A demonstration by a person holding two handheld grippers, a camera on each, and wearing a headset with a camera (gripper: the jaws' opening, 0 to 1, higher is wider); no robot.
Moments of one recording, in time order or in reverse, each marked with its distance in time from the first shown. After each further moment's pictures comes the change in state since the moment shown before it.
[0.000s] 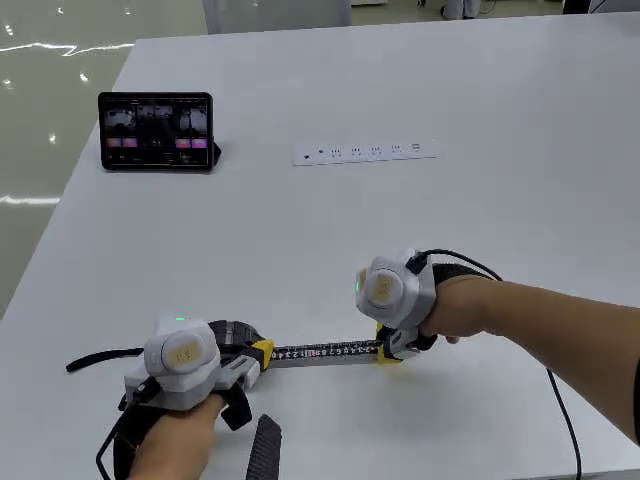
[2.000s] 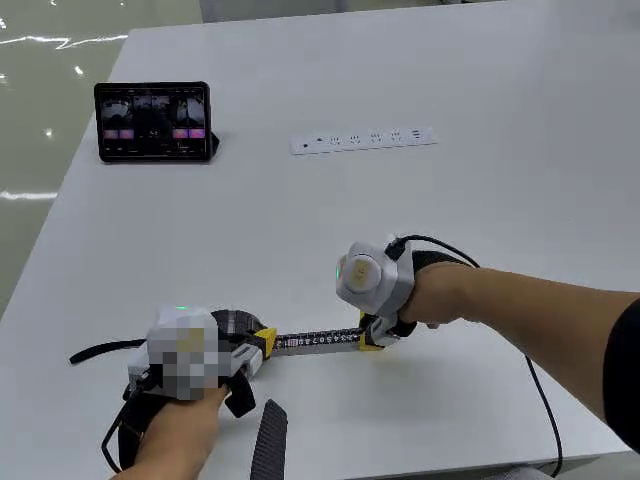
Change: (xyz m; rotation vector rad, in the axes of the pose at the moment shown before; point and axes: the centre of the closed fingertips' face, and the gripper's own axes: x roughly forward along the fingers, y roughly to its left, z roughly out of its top) left arm 0.000 0.000 0.000 -0.002 0.005 0.000; right arm 0.008 0.001 0.026 0.027 -0.024 0.003
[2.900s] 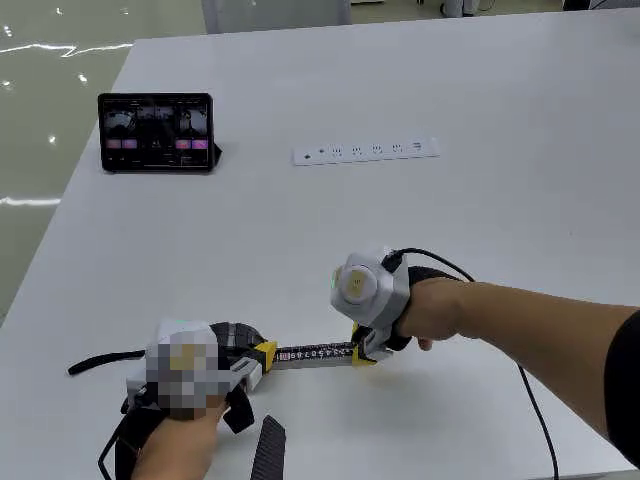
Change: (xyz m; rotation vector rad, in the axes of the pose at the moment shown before) left arm 0.000 0.000 0.000 0.000 -0.001 -0.005; right arm 0.005 0.004 0.009 -0.012 -0.025 0.026
